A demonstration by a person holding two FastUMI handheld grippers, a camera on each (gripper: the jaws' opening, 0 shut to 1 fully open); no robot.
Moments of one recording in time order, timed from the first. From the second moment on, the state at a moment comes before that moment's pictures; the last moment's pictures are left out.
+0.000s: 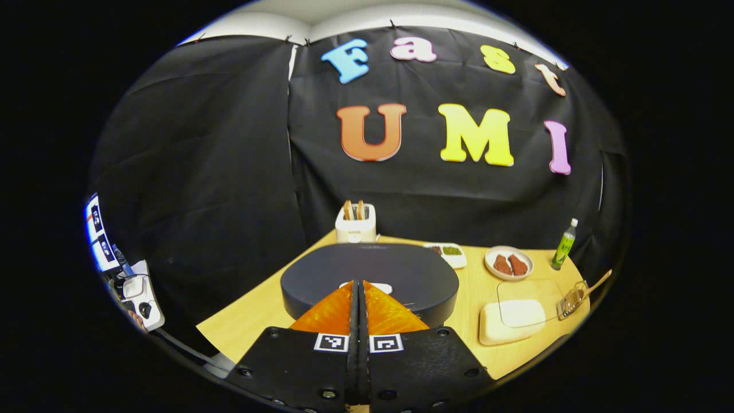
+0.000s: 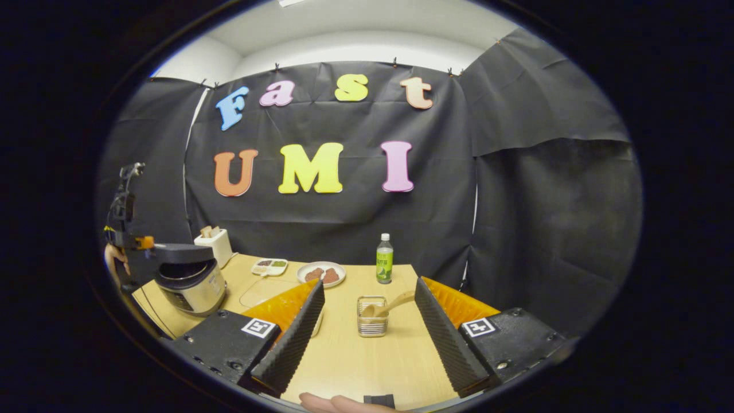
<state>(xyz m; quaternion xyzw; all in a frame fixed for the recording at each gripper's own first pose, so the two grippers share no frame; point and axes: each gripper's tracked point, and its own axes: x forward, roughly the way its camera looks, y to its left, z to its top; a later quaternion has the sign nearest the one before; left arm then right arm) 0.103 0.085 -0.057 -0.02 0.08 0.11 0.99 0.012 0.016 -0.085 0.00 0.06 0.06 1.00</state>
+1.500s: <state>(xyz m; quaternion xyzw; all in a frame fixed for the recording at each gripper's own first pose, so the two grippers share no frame) -0.029 0.012 -0.018 0.02 -0.04 0.03 1.00 0.094 -0.022 -0.166 0.04 0.07 0.04 1.00</state>
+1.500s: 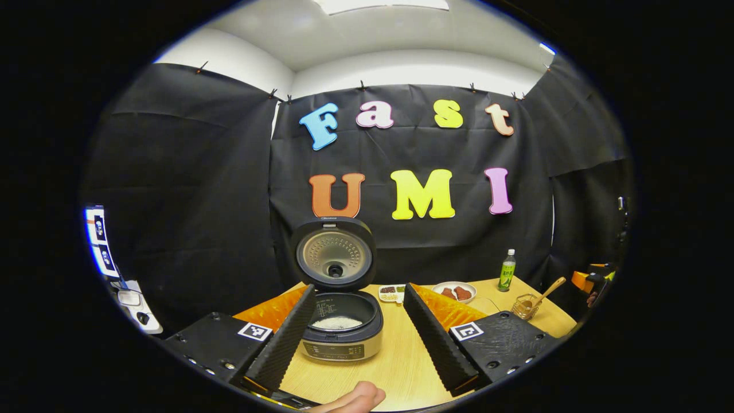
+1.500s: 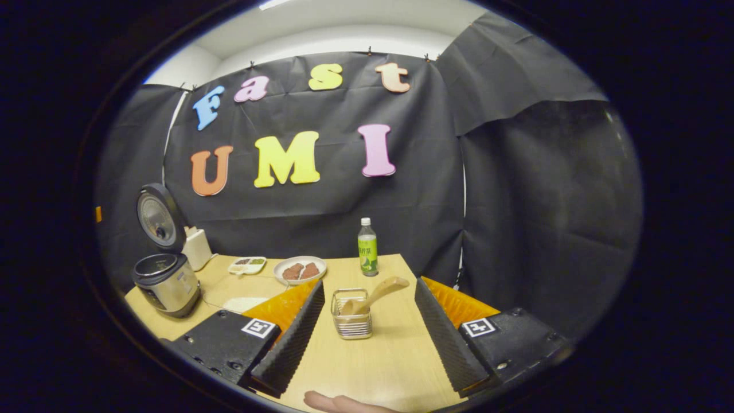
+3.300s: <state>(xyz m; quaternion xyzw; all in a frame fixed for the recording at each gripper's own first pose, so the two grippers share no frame) -0.071 -0.005 -0.058 0.06 -0.07 -0.02 1.00 0.225 0.032 -0.224 0.05 0.08 0.06 0.99</state>
